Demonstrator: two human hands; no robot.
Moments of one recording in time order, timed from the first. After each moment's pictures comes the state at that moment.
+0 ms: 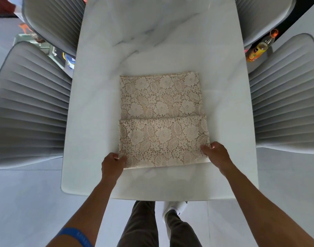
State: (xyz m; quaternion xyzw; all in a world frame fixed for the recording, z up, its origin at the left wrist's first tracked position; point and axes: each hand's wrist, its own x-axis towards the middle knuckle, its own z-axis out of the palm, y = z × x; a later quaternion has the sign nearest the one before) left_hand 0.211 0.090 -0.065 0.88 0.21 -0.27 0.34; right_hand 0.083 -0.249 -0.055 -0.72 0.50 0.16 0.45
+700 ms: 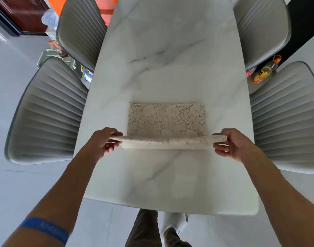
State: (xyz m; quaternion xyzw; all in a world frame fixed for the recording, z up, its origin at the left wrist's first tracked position) left_hand 0.308 0.076 0.052 0.73 0.28 -0.36 0.51; right_hand 0.143 -0.307 0.043 -0.50 0.54 0.15 0.66
